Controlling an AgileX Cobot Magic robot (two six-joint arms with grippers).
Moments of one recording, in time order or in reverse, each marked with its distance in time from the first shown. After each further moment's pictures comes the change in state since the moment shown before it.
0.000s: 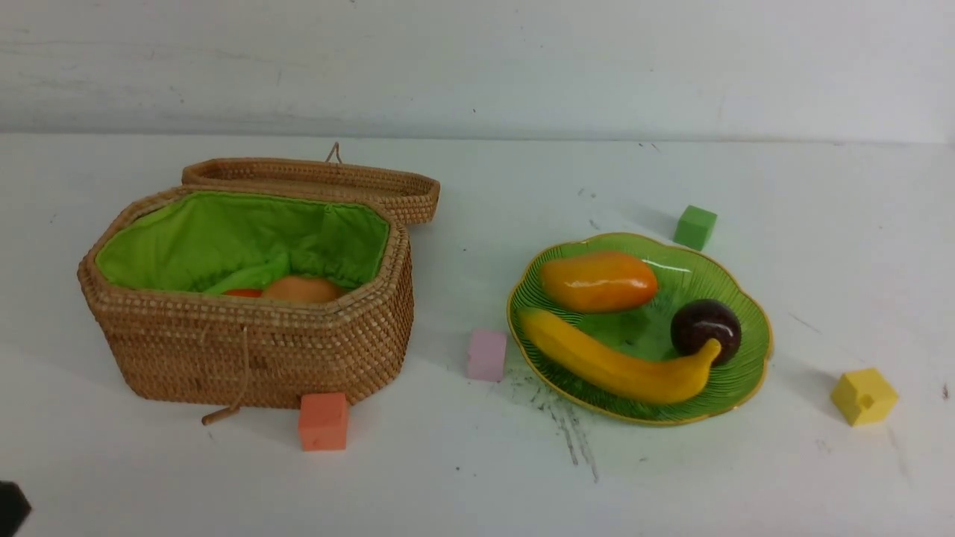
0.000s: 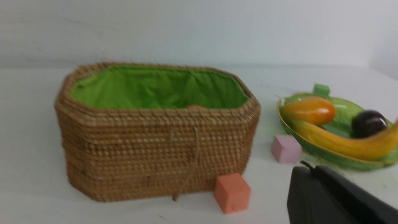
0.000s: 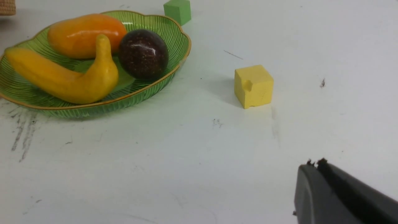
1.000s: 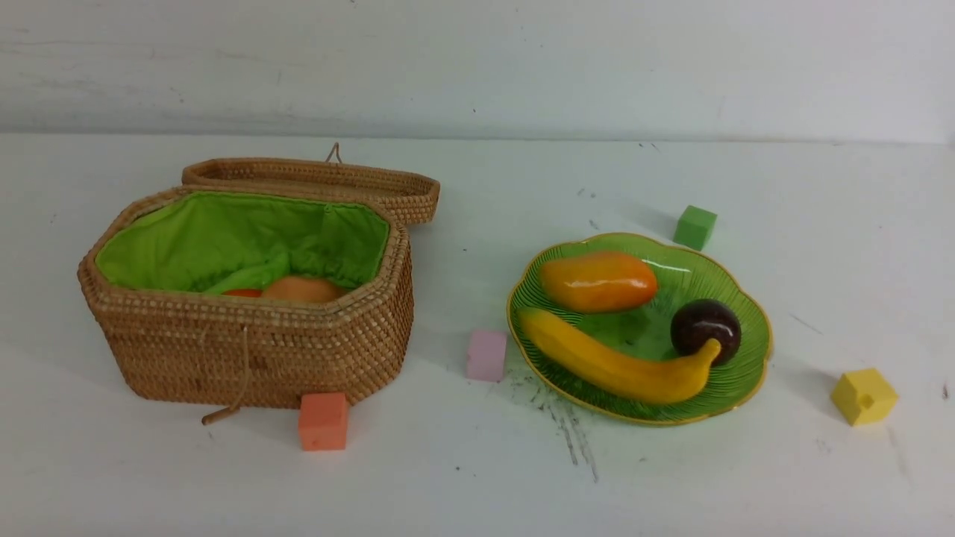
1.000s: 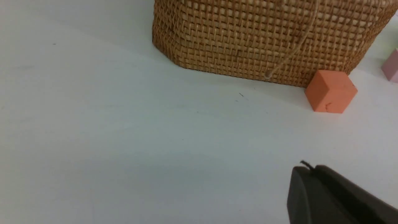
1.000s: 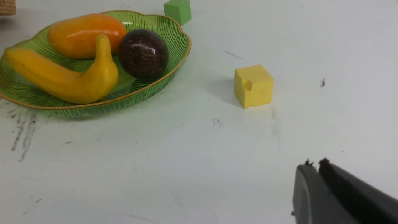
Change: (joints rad) right arm 0.000 0.000 0.000 0.000 0.001 0.000; left arm 0.219 0.000 0.190 -0.108 0.122 0.021
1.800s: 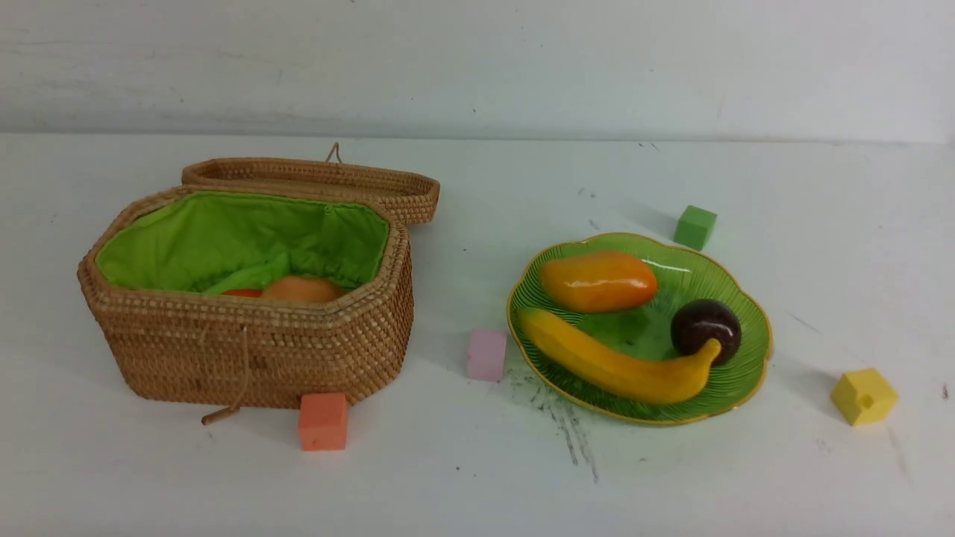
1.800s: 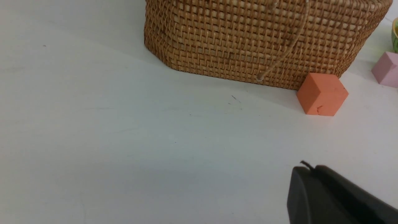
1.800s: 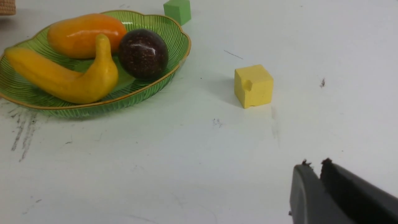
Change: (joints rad) right arm 0.000 0.000 0.000 0.001 0.000 0.000; left arm -0.005 0.000 0.000 -0.011 -0.011 0.000
